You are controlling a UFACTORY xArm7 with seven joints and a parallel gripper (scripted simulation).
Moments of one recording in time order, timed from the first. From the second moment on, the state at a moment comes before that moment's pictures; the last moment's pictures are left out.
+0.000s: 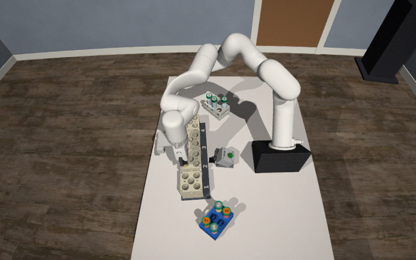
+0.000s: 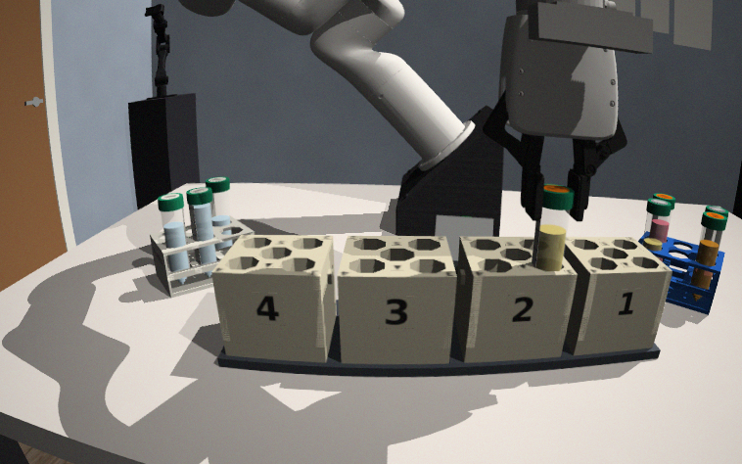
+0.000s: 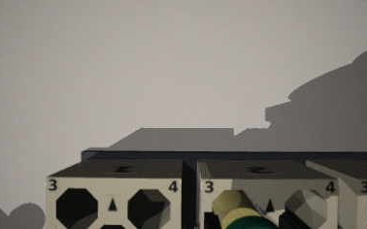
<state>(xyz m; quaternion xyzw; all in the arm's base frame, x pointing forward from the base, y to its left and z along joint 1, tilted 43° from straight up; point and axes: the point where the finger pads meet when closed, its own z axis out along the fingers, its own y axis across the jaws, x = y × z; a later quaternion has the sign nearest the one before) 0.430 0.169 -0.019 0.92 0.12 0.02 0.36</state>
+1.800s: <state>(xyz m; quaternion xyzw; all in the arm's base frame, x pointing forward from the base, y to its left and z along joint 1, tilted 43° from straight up) 0.435 0.143 -0.048 0.92 0.12 0.02 0.36</state>
